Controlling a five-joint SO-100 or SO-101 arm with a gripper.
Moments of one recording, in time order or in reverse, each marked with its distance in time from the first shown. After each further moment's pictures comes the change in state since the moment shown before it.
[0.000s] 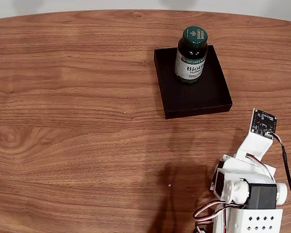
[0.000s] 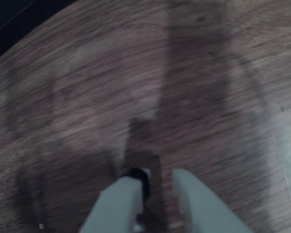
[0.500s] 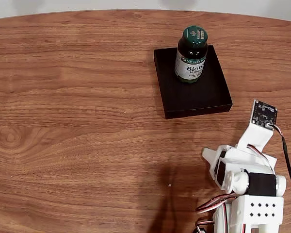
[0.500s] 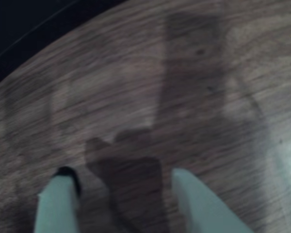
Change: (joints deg) arm 1.2 -12.6 0.0 -15.8 -0.3
